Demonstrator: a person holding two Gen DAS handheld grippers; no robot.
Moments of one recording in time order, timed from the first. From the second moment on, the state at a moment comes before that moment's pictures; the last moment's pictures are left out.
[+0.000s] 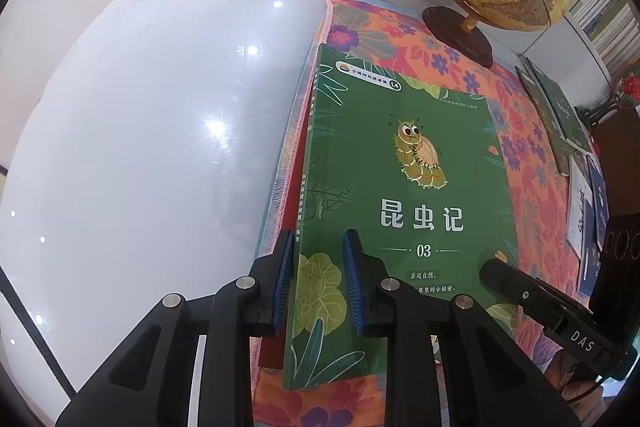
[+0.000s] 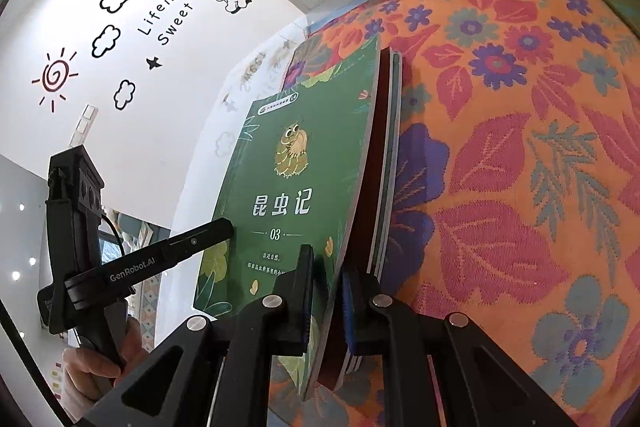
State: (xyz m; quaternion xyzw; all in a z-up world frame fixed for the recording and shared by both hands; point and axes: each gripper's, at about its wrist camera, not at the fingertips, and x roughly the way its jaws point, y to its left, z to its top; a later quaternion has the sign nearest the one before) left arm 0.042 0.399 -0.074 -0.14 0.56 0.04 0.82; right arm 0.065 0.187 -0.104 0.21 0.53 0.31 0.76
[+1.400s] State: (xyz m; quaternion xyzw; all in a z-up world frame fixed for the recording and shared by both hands) left arm 0.087 0.323 -0.030 -0.15 0.53 0.05 0.83; right arm 0.090 0.076 -0.070 0.28 0.54 0.27 0.75
